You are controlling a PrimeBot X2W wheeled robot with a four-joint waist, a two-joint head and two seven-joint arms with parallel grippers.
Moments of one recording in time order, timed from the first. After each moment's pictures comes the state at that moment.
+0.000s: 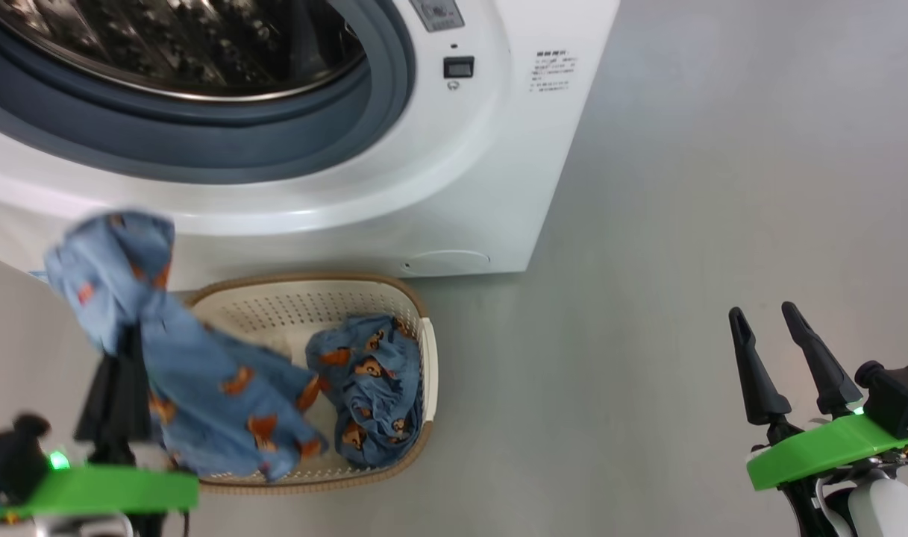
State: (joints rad) left arm -0.09 0.15 0.01 0.02 -0.45 -0.13 -0.26; right arm -0.16 -0.22 0.08 0.26 0.43 0.13 -0.25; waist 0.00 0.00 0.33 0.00
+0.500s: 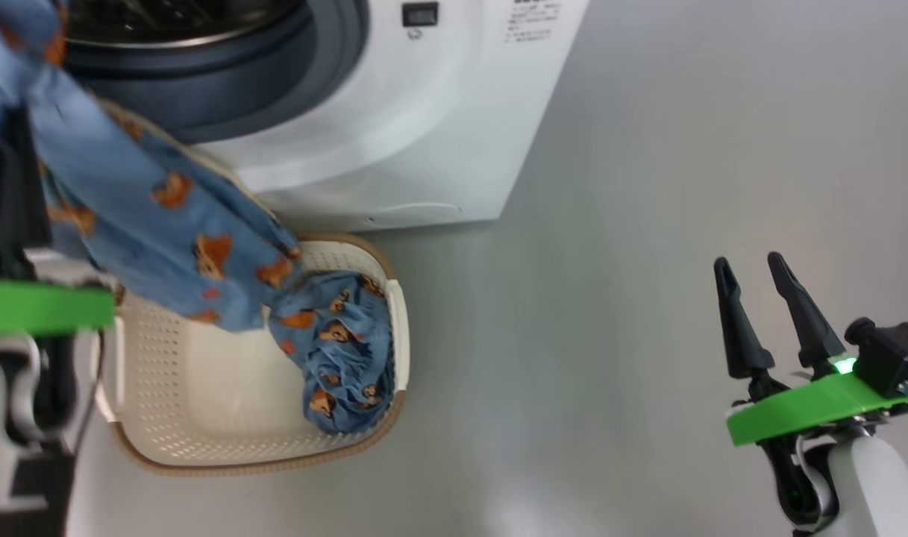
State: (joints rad) left arm -0.52 0.28 -0.02 0.13 -0.46 -0.13 -0.26; right arm -0.25 -0.17 0.08 0.24 0.42 0.13 -0.25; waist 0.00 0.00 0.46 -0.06
